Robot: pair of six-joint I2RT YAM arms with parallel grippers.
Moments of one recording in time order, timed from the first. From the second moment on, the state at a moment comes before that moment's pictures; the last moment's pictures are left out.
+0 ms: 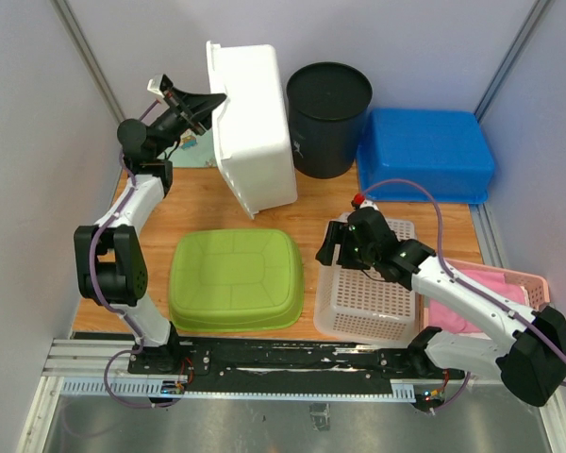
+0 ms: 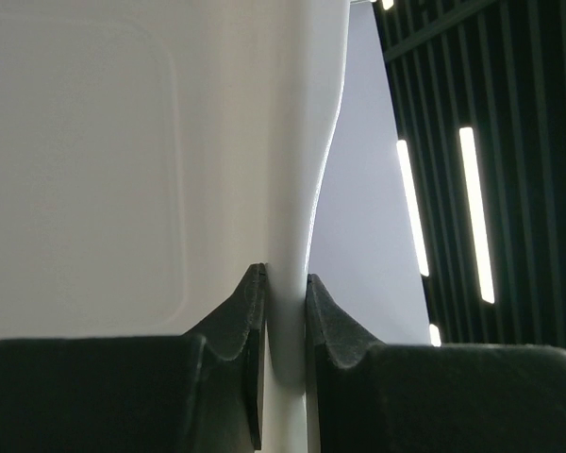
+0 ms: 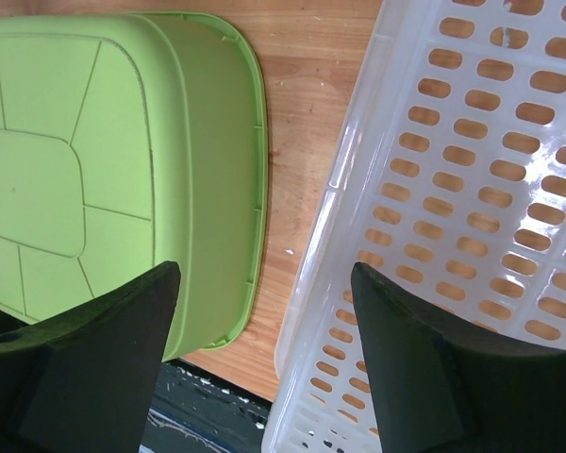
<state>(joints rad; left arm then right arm) -0.01 1.69 1.31 1.00 0.83 -1.96 0.71 1.12 0.79 -0.45 0.06 0.71</state>
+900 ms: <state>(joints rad) 0.37 1.50 1.21 -0.03 1.05 -0.97 0.71 1.24 0.89 -0.44 0.01 0.69</state>
